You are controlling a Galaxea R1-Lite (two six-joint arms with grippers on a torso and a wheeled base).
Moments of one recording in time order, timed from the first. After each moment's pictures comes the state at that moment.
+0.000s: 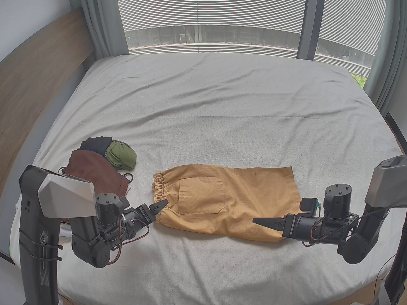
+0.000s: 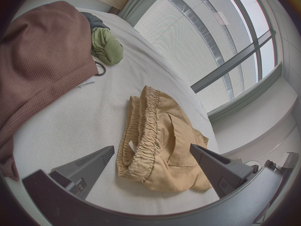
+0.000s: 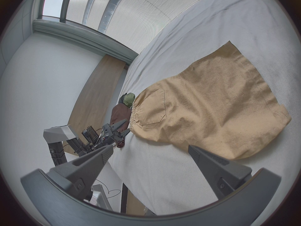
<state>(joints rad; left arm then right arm) -0.28 2.46 -0.55 -1.55 -0.19 -0.72 0.39 2.13 -0.34 -1.34 0.48 0.65</state>
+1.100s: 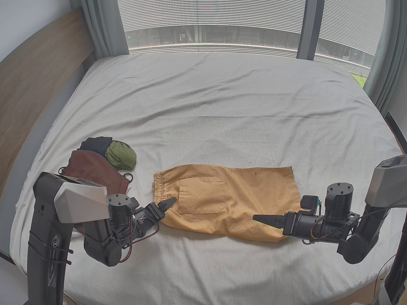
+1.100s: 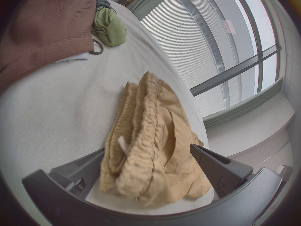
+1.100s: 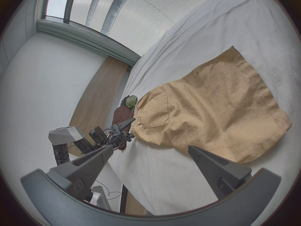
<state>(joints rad) -0.31 2.55 -0.68 -1.54 -0.20 -0.86 0.39 2.12 -0.34 -1.38 0.48 0.65</state>
